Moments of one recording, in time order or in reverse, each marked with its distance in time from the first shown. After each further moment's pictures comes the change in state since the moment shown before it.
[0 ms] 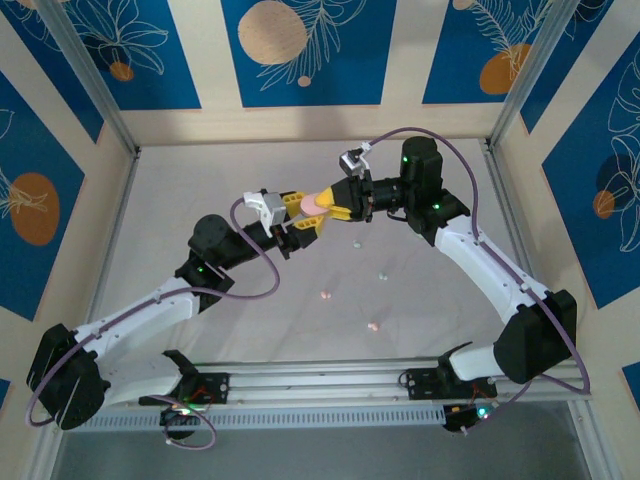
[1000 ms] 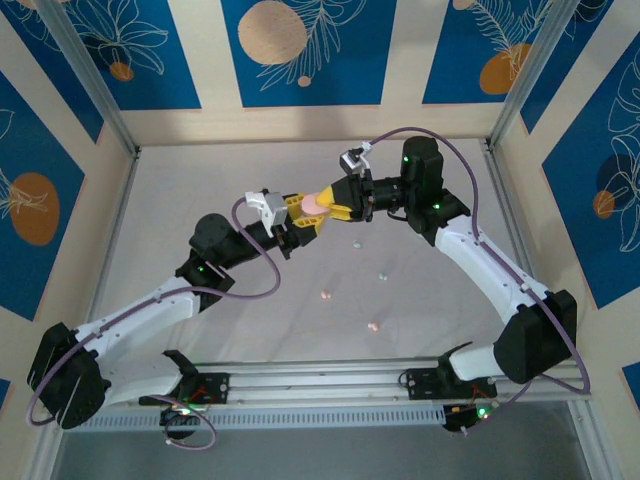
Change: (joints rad) left arm 0.000 0.005 0.005 -0.015 0.007 0.004; right arm 0.000 0.000 0.000 0.003 0.000 0.010
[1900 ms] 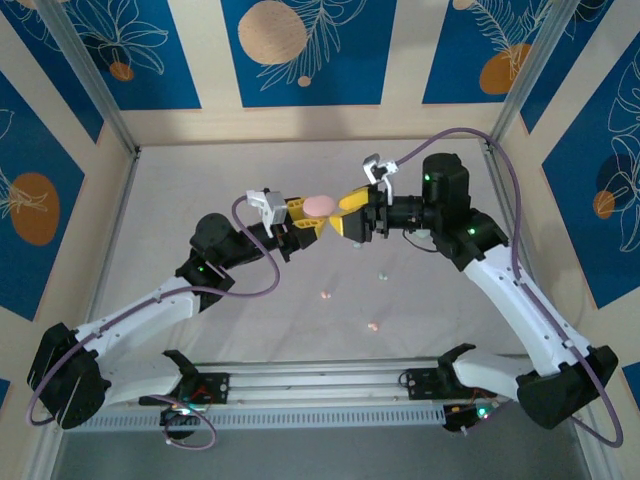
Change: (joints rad) left arm 0.000 0.000 0.000 -0.011 0.042 -0.088; right arm 0.030 -0.235 0.006 -0.426 0.387 -0.958
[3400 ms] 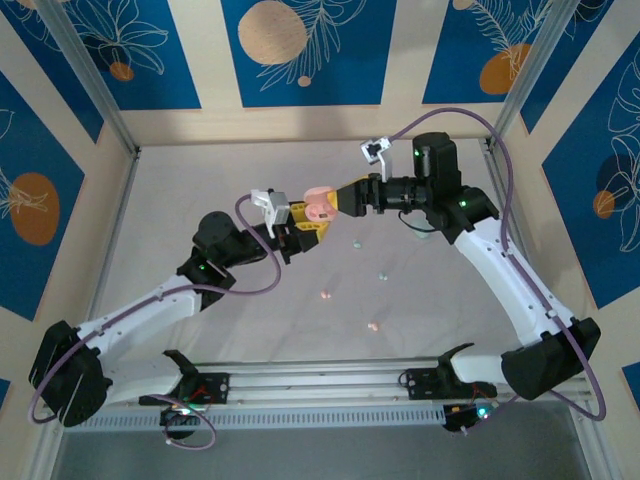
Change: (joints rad) left arm 0.003 0.010 0.007 -0.024 0.047 -0.035; right arm -0.055 0.143 0.161 -0.125 0.052 0.120
